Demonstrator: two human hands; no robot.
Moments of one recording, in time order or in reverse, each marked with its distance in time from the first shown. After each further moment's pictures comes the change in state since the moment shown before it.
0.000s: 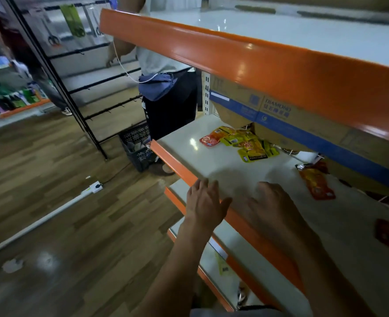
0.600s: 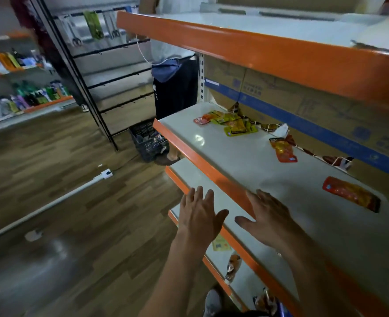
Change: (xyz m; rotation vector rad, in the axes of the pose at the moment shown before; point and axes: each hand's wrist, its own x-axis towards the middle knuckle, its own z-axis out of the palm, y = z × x) left_hand -0.187 0.096 -0.007 0.081 -0.100 -0.125; right_hand -0.169 0.068 -0.020 -0.137 -0.178 -0.201
